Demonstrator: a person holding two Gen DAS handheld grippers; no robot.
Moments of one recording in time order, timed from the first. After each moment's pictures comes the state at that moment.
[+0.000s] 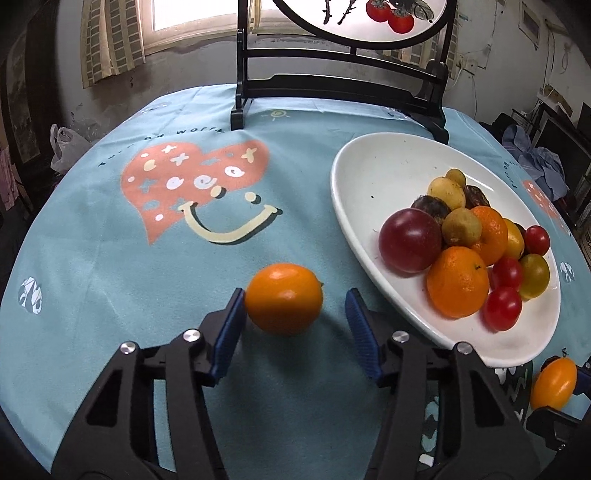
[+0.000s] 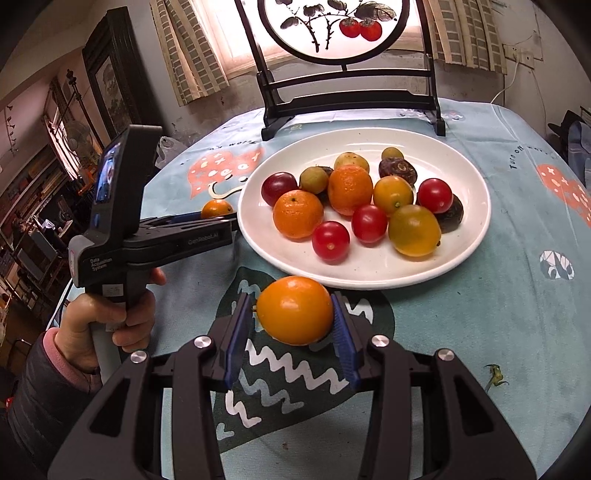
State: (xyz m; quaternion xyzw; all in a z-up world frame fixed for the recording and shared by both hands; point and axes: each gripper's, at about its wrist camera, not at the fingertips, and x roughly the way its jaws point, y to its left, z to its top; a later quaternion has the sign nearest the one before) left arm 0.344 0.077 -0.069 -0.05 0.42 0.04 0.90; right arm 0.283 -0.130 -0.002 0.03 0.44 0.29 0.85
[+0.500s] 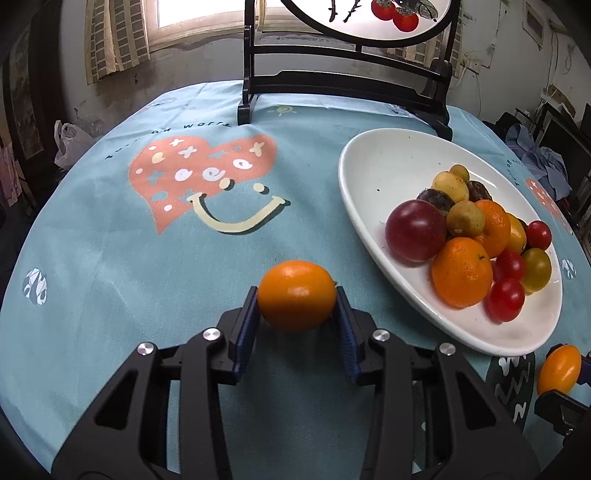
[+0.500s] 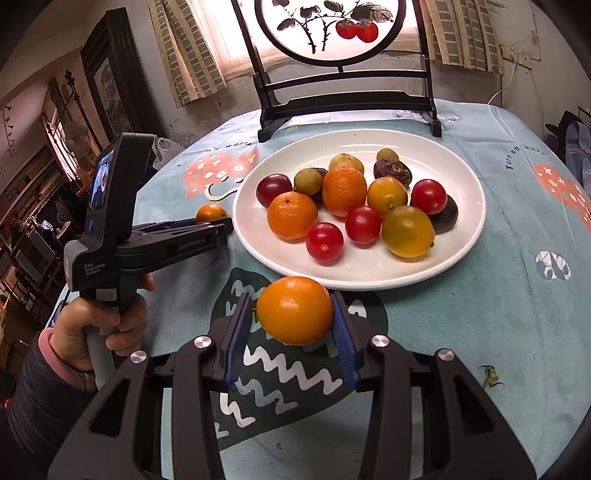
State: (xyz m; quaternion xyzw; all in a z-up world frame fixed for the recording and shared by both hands) left arm 0.334 0.080 -0.070 -0.05 0.43 0.05 0.90; right arm 0.284 -0.135 -0.002 0.03 0.44 0.29 0.85
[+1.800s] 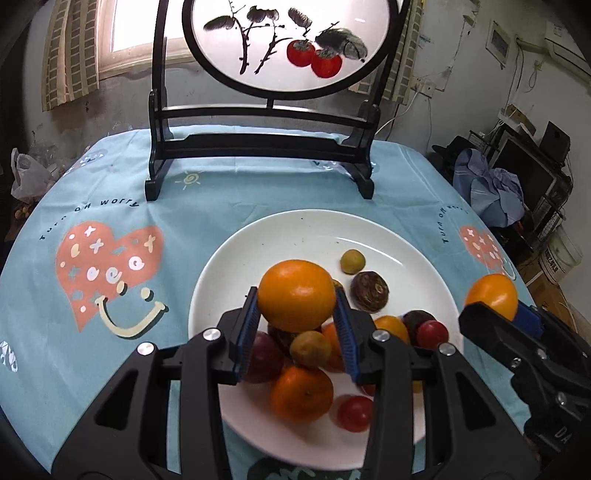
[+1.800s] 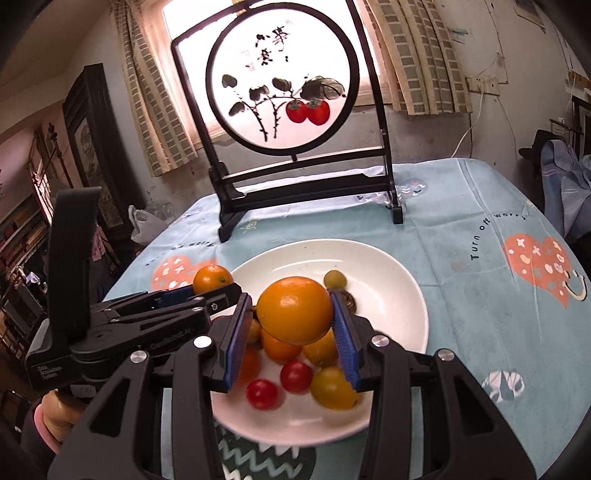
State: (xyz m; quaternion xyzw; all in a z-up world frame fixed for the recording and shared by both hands) left arm 0.402 0.010 -0.005 -0.08 0.40 -0.04 0.91; right arm 0.384 -0.169 0.043 0.08 0.36 0.23 0.90
